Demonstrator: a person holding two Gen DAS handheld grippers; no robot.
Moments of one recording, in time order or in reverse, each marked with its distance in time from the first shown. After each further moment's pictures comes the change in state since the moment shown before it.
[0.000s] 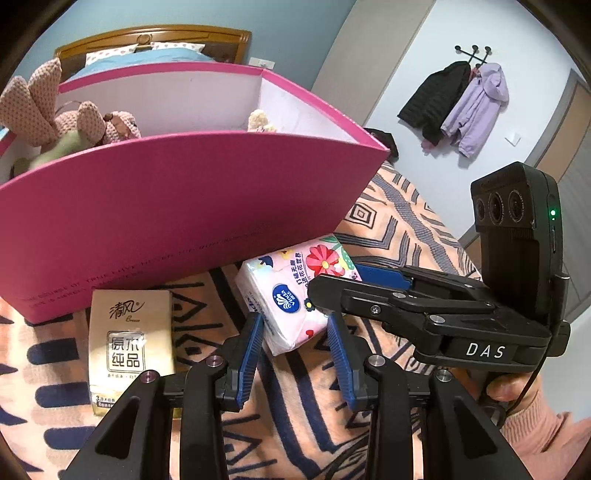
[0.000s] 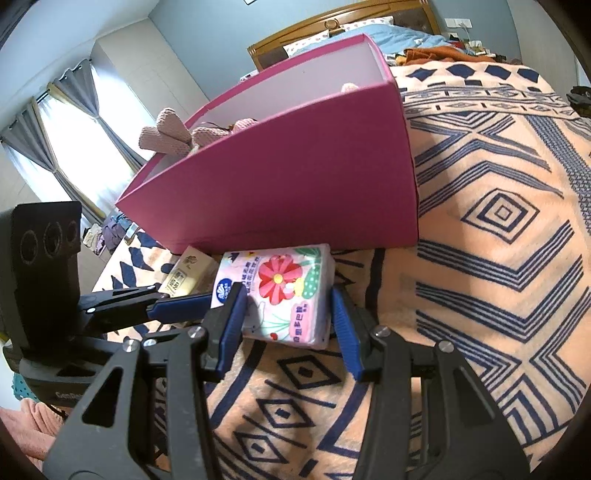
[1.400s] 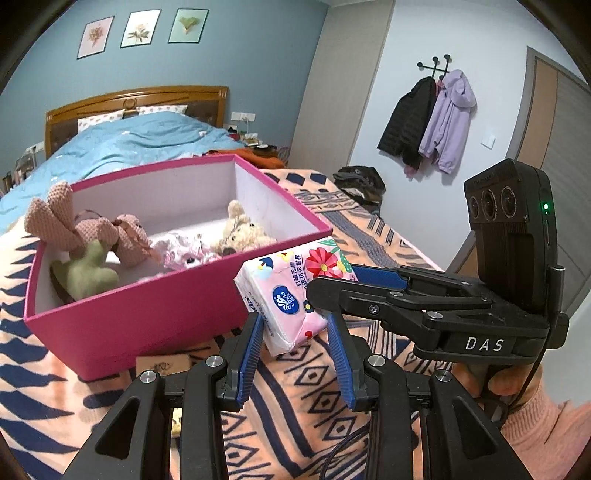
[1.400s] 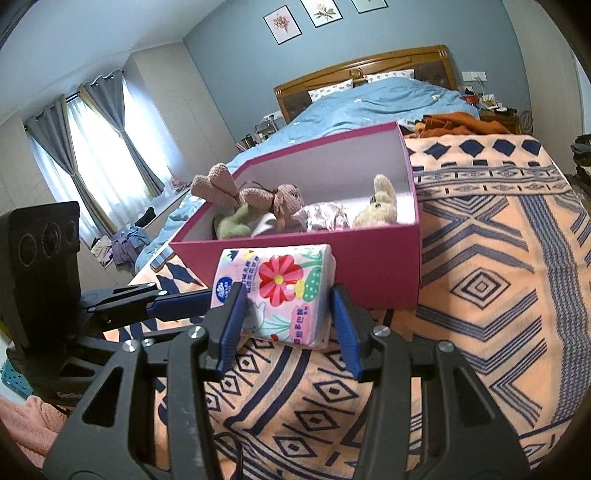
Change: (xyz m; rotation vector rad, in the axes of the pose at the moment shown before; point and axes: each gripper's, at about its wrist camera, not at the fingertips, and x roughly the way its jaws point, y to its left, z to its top) left arm -0.064 -0.043 0.020 0.142 -0.188 0.043; right arm -0.058 0.039 0.024 -0.115 -0.174 0.015
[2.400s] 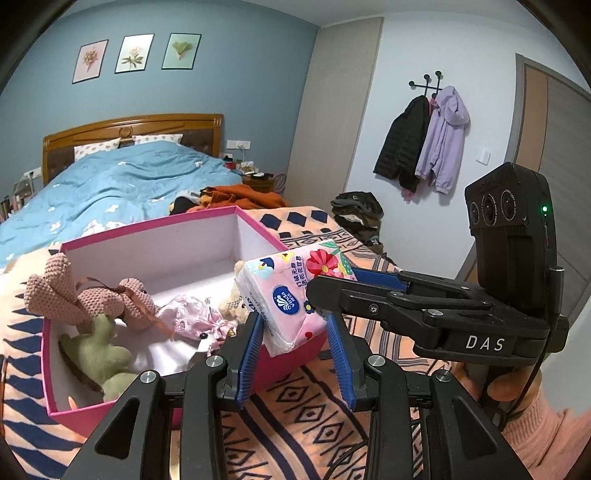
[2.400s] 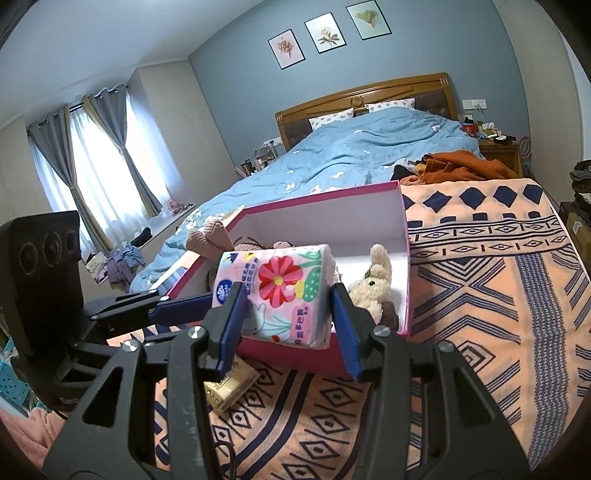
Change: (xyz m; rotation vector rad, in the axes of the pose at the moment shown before) left arm 0.001 0.011 0.048 0.041 -0.096 -0.005; right arm 0.003 -0.005 0.054 -0.030 -0.088 -0.017
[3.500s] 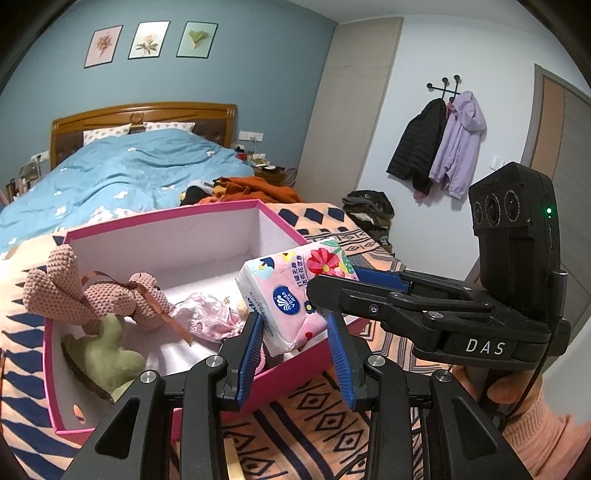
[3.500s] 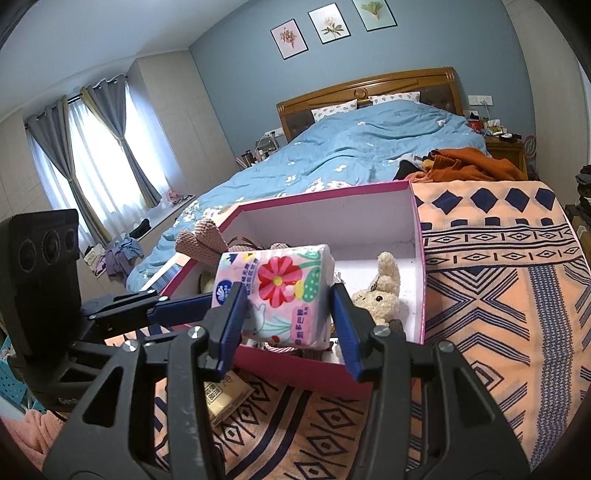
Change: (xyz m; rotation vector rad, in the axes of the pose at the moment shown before) left arm 0.015 0.027 0.005 -0.059 0.027 0.021; right arm 0.033 -0.003 0.013 -0.008 0.047 0.005
